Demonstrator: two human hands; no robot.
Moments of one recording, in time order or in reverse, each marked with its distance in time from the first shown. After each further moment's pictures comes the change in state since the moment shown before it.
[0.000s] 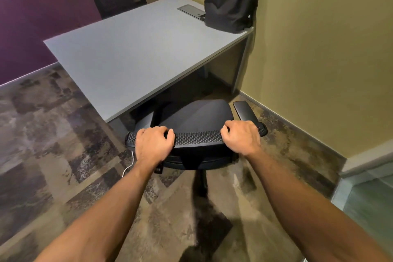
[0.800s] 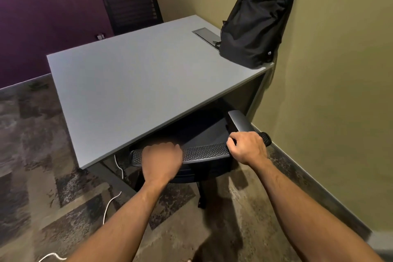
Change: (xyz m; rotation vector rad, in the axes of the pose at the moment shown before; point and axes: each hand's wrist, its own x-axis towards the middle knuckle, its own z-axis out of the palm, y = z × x) left_hand 0.205 0.073 0.044 0.044 0.027 -0.186; right_hand 0.260 0.093 0.015 0.019 -0.036 -0.162
